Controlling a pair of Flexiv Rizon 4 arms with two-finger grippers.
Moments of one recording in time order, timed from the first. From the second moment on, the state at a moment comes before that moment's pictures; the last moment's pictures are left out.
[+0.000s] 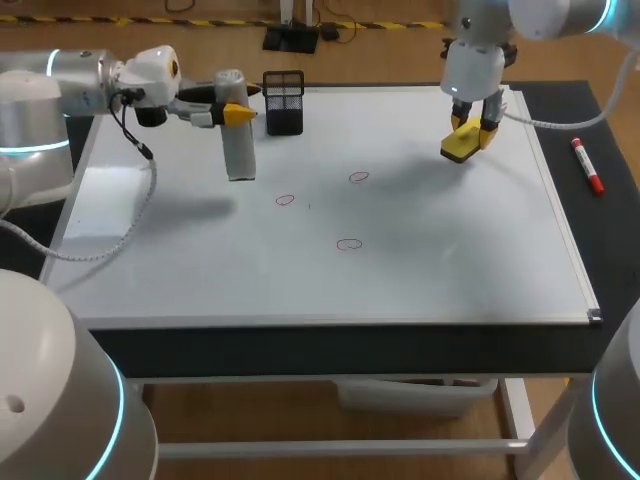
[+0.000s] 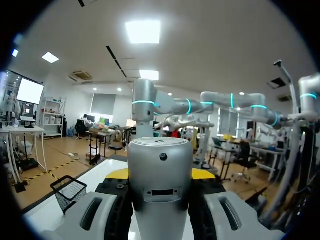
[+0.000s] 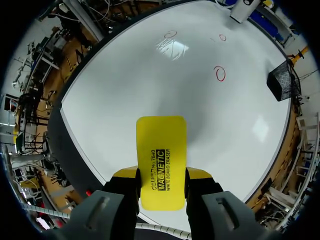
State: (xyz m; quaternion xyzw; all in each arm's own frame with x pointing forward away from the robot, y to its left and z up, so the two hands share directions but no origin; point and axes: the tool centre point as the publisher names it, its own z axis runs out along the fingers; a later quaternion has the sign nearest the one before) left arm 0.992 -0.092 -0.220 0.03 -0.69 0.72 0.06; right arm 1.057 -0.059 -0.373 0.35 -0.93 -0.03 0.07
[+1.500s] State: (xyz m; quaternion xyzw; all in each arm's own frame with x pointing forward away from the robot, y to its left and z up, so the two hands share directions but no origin) left arm 0.979 -0.153 -0.274 -0.06 -0.67 0.73 0.11; right arm 1.057 -0.059 -0.373 0.35 -0.93 -0.03 0.07
